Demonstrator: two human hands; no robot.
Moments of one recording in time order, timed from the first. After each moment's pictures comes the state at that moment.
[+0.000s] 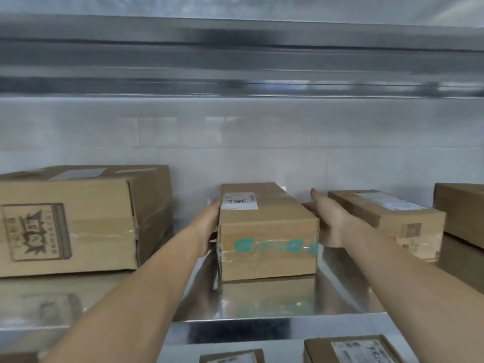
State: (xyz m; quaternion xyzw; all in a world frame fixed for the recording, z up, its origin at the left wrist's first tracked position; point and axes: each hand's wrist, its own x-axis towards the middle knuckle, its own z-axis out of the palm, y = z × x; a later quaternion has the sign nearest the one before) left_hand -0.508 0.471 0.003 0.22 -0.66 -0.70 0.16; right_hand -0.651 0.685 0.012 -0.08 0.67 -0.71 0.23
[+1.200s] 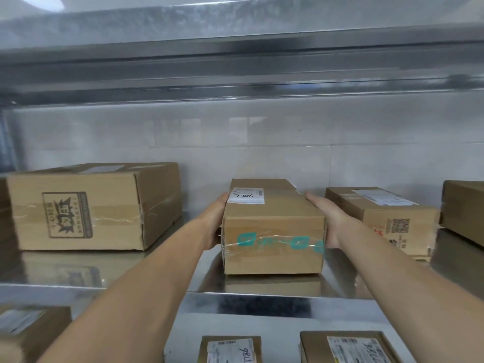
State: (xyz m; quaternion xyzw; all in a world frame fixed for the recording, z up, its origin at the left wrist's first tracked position) left_hand -0.501 0.515 0.004 0.23 -0.68 -0.67 0.17; right_hand -0.625 0.722 0.014 -0.11 0.67 -0.69 0.26
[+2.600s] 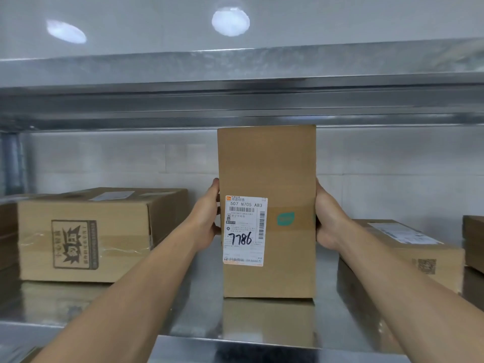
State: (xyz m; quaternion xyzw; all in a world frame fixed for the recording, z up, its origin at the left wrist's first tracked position) left_hand -0.479 0.494 0.071 0.12 -0.66 -0.67 0.31; right_hand -0.622 0.673 0.071 -0.24 0.59 -0.75 0.18
